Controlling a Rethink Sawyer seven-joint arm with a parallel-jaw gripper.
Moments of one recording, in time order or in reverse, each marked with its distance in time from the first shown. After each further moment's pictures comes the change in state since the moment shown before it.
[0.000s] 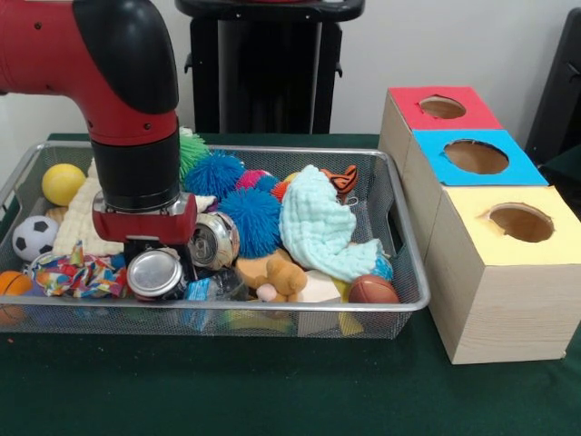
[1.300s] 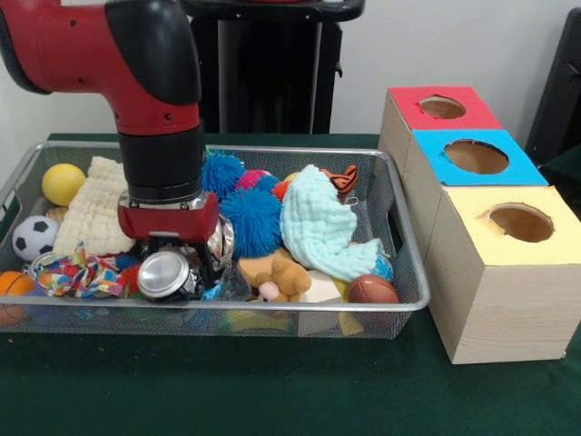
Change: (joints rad) arm 0.003 -0.005 -0.040 0.153 0.130 -0.295 0.000
